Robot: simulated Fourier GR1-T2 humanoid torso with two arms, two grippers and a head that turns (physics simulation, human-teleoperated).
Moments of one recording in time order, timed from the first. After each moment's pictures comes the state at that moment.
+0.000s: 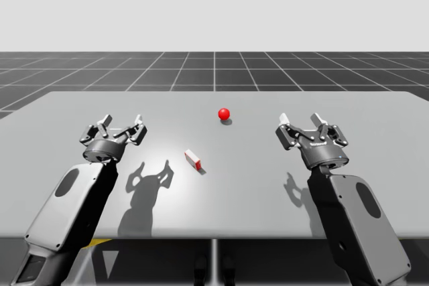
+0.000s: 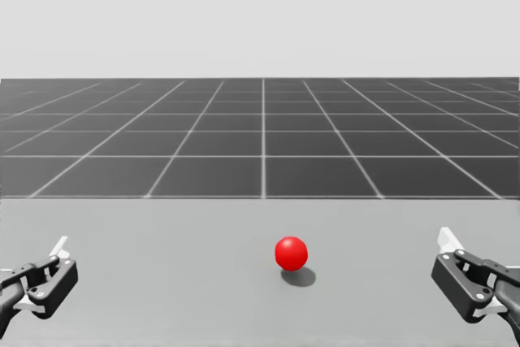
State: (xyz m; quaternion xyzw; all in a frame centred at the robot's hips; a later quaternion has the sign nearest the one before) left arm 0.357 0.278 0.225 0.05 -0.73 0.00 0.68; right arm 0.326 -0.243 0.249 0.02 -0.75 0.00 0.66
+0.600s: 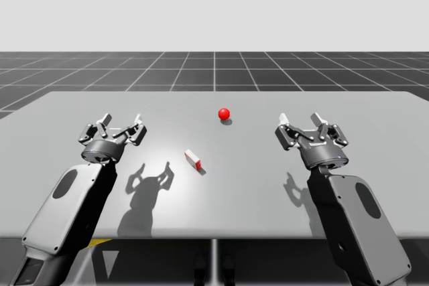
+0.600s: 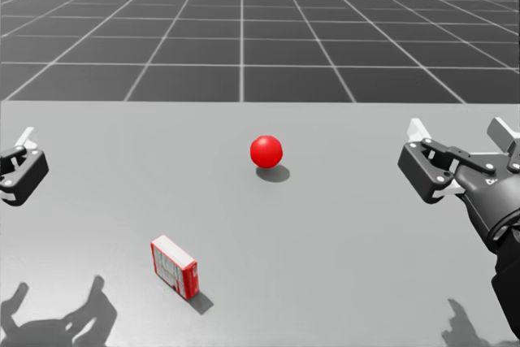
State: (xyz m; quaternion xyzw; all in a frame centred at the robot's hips) left arm 0.354 0.277 0.228 0.05 -0.74 -0.01 0.67; right arm 0.325 -0.241 0.250 0.01 -0.75 0.01 0.66
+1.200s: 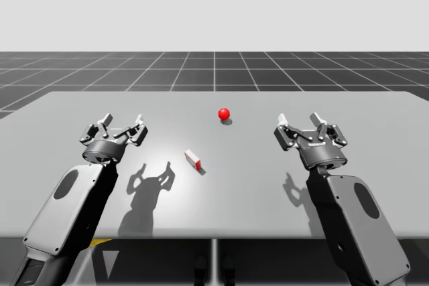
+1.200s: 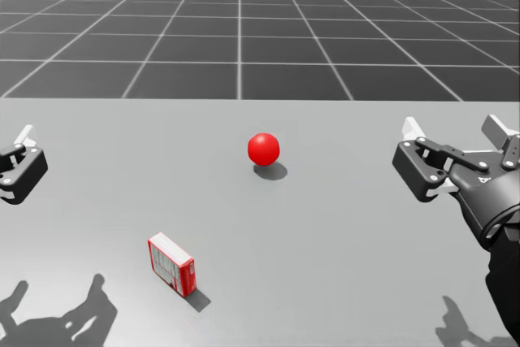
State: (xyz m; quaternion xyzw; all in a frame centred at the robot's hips) left arm 0.353 0.274 0.228 0.05 -0.74 -0.01 0.67; right arm 0.325 -0.239 0.249 0.00 -0.75 0.02 0.66
